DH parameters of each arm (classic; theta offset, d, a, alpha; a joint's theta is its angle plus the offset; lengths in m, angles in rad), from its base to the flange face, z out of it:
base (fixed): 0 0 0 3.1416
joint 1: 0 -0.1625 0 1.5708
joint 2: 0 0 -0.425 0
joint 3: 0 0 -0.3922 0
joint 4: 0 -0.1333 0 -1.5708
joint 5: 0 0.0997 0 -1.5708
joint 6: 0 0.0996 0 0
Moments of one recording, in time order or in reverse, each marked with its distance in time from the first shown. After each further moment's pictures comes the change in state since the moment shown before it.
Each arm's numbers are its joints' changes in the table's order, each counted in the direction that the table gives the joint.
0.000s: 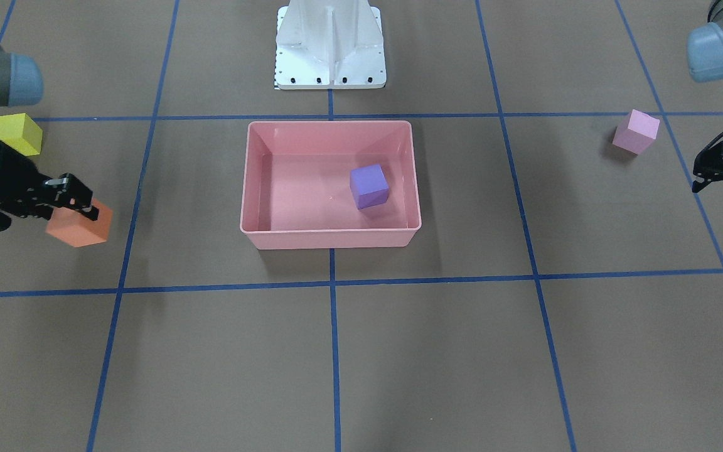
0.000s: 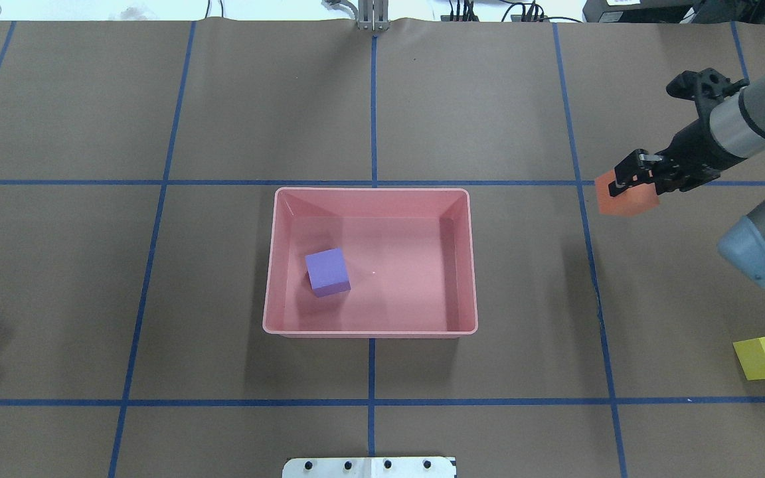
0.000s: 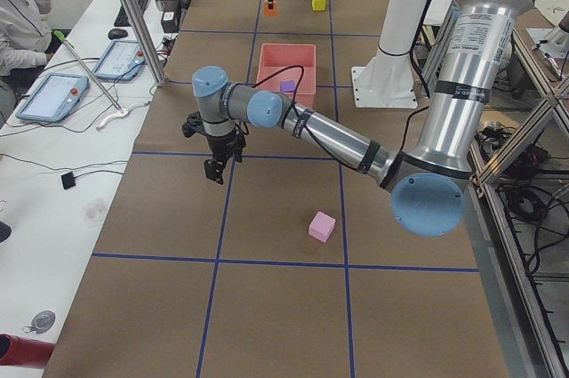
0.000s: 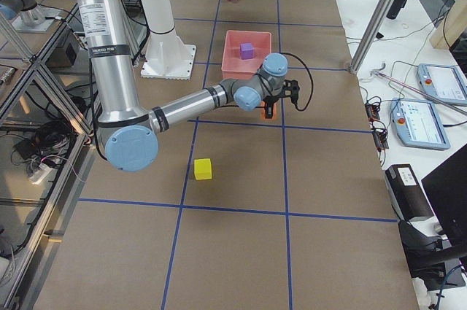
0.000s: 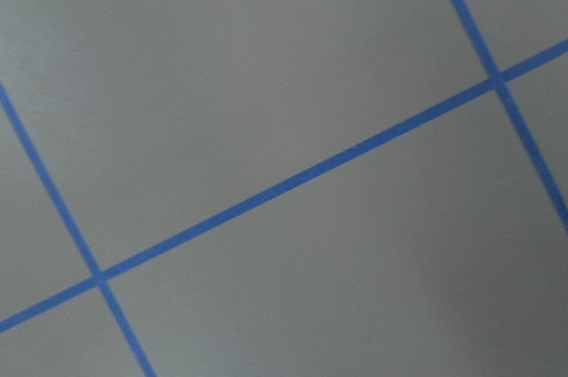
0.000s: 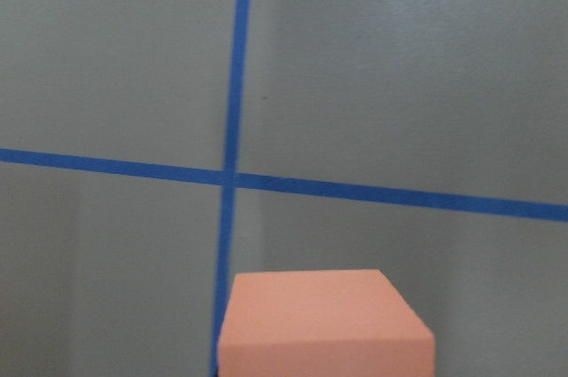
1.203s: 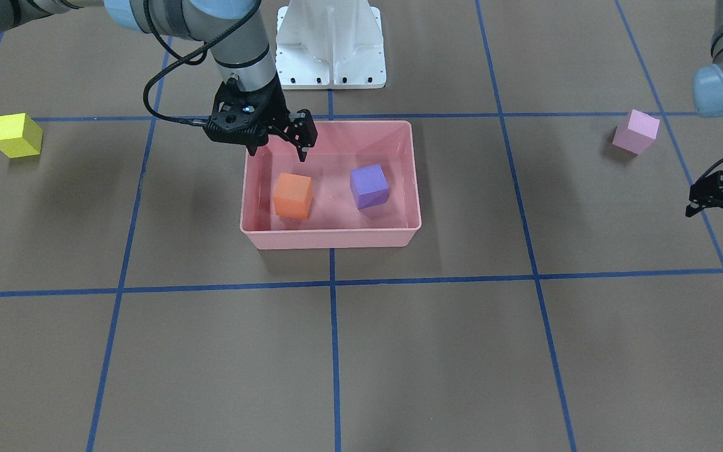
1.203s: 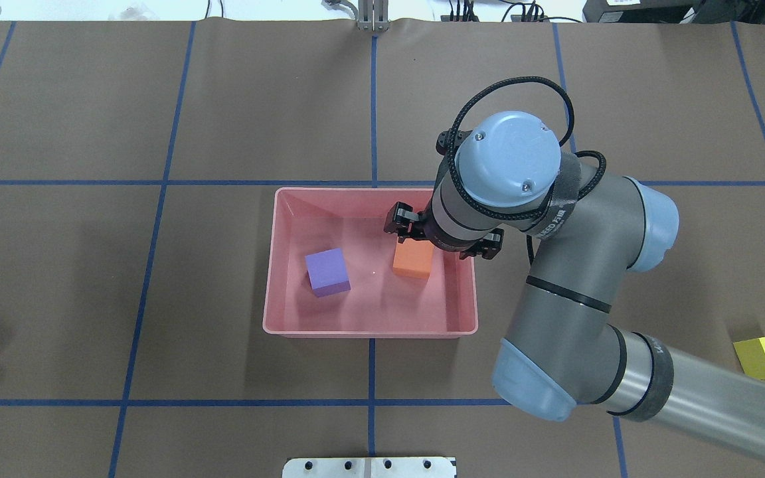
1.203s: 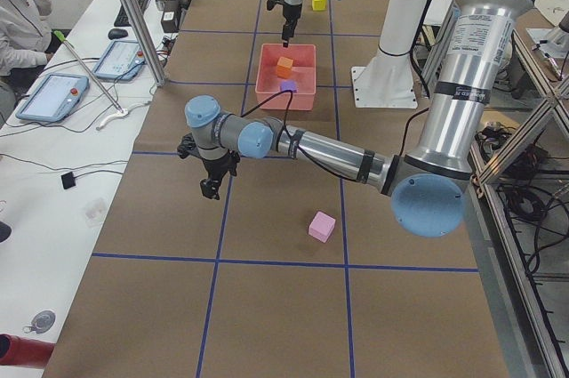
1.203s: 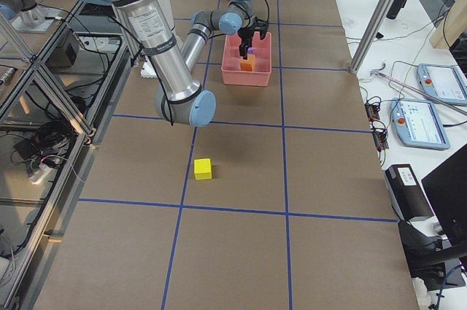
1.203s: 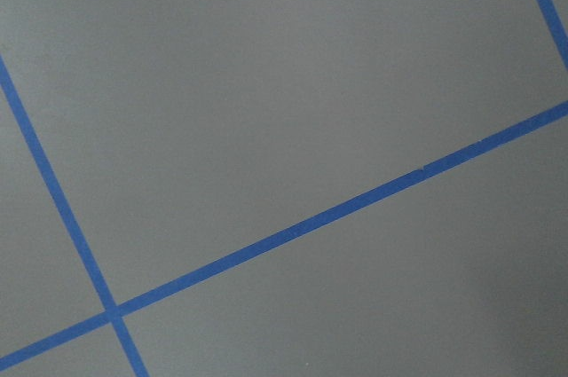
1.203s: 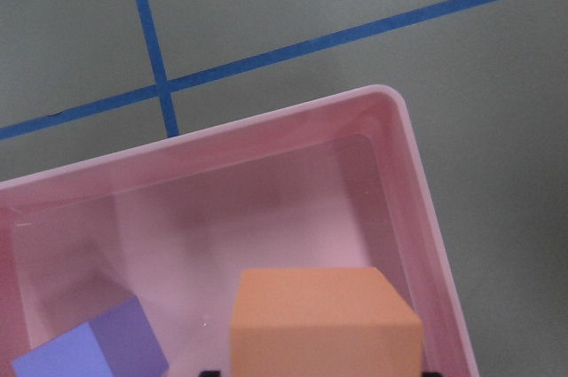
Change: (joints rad) left arm -0.007 -0.017 -0.168 0.222 -0.087 -0.052; right arm 0.443 -0.432 -0.090 0.432 -0.471 0.497
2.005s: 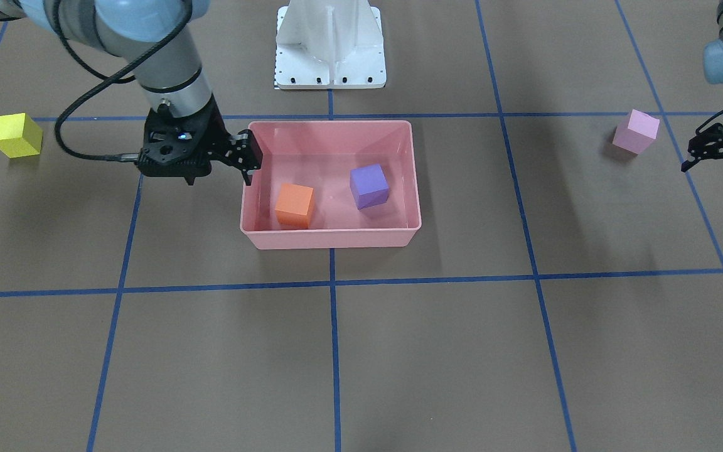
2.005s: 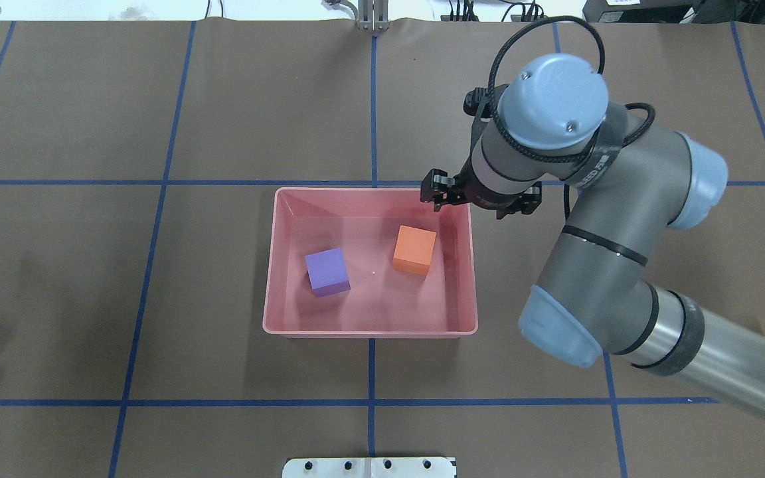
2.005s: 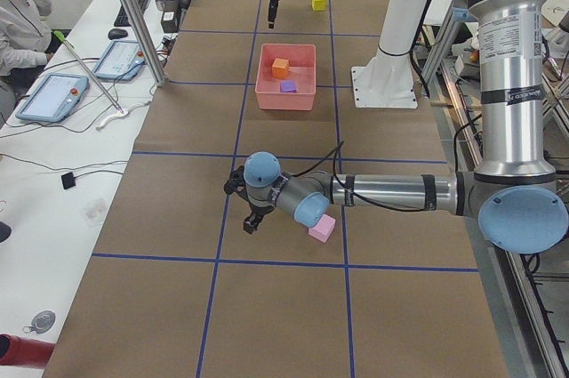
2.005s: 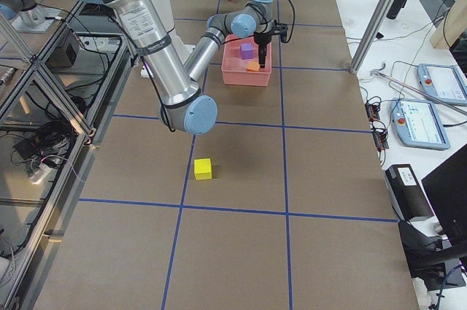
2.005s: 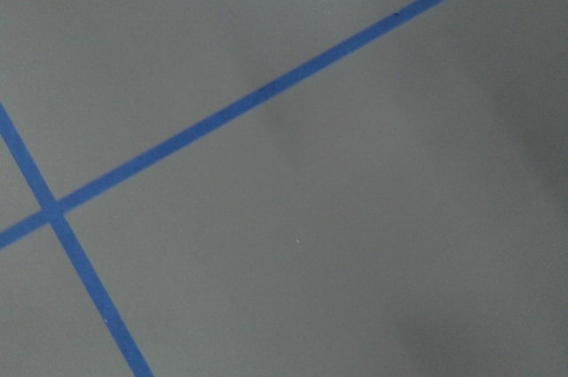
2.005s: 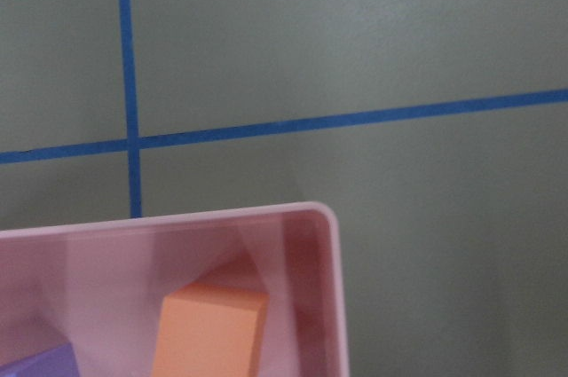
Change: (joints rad) left arm -0.038 -0.376 0.020 0.611 -0.084 -0.103; right arm -0.230 0.069 -0.005 0.056 0.150 -0.401
